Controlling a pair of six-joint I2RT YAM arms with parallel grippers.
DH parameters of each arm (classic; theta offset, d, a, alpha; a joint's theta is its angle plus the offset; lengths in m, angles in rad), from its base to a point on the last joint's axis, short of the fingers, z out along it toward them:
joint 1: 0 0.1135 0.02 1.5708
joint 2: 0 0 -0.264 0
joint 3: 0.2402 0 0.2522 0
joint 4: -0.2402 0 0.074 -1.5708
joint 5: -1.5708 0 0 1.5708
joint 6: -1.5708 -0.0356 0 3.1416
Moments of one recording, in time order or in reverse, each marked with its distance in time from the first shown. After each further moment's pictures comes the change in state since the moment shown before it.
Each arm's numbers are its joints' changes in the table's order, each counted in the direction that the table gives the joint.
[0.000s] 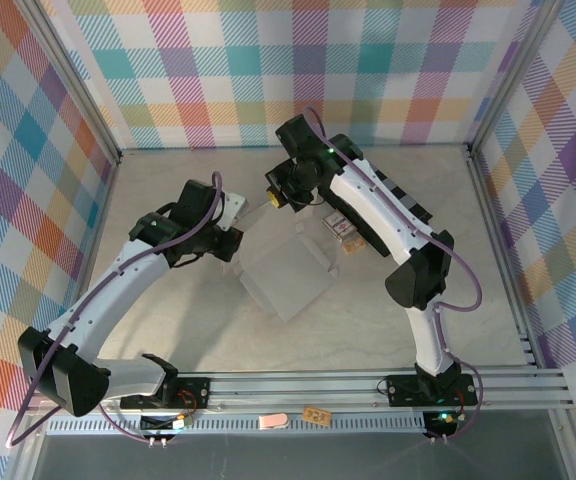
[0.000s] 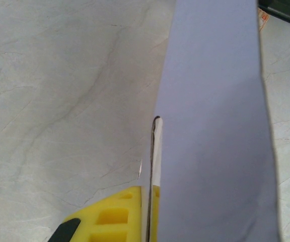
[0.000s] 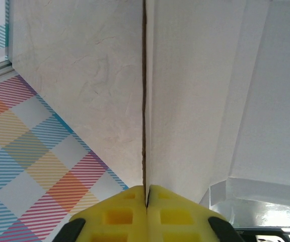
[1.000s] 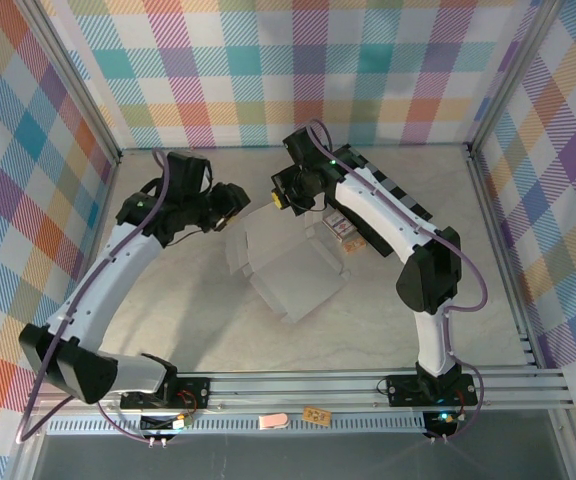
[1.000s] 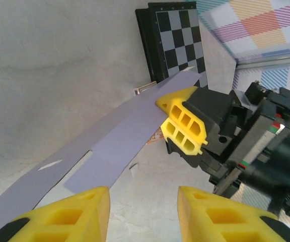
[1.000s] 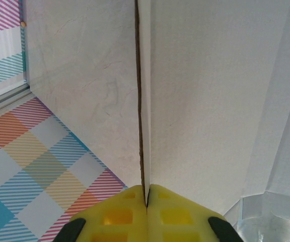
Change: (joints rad) left arm 0.088 -0.076 0.189 0.065 -0.163 0.954; right arm -0.031 0.085 -0.292 0.277 -0.007 -0.076
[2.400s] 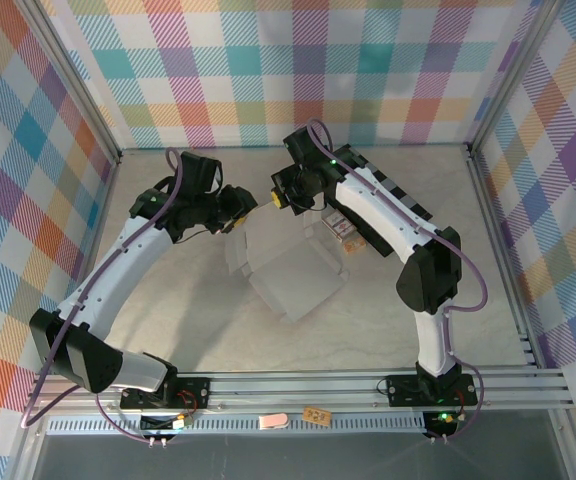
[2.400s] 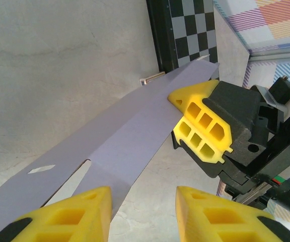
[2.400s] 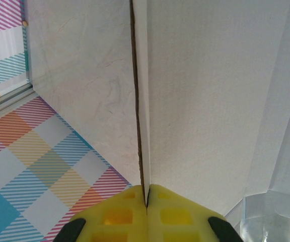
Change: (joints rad) left arm -0.029 -0.053 0.000 -0.001 -0.007 0.026; right arm -0.001 0.000 0.000 0.008 0.013 -0.019
